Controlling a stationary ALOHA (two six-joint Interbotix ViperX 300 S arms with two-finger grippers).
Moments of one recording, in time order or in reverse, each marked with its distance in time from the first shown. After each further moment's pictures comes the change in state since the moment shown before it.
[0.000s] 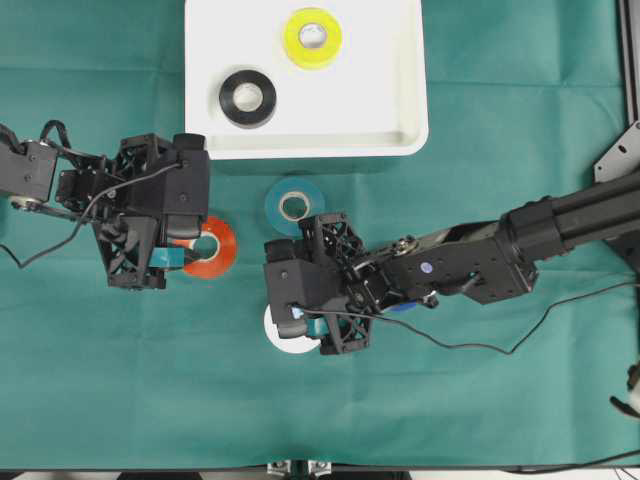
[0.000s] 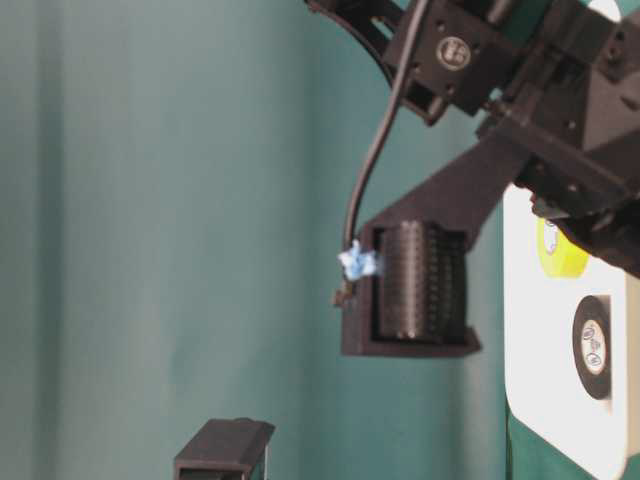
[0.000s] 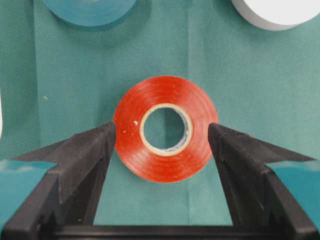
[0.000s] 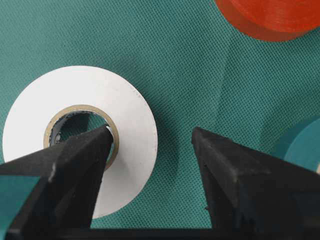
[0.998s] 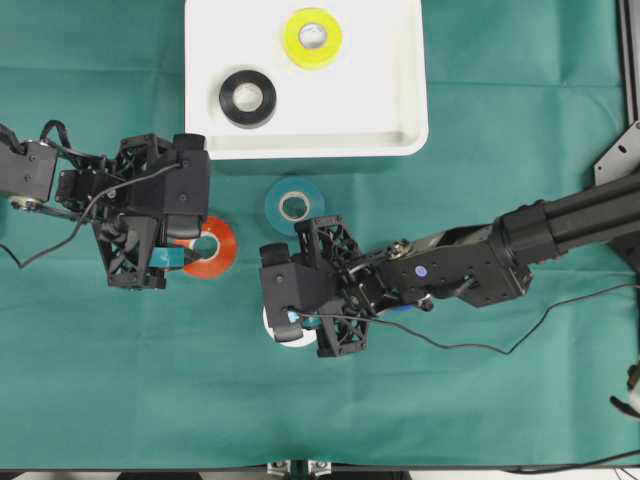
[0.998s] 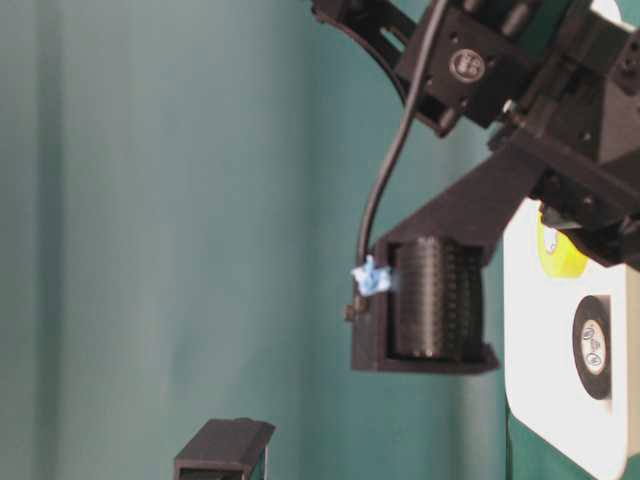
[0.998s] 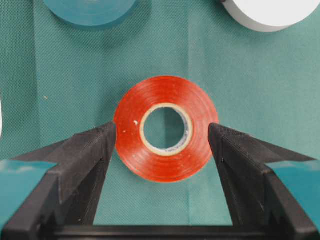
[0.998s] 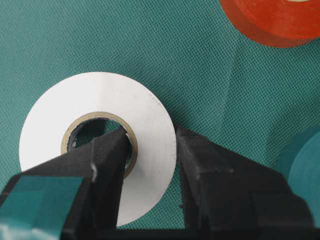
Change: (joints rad) left arm 0.000 0.000 0.000 0.000 0.002 0.000; right arm 0.002 0.014 -0.018 -0.002 0.015 -0.005
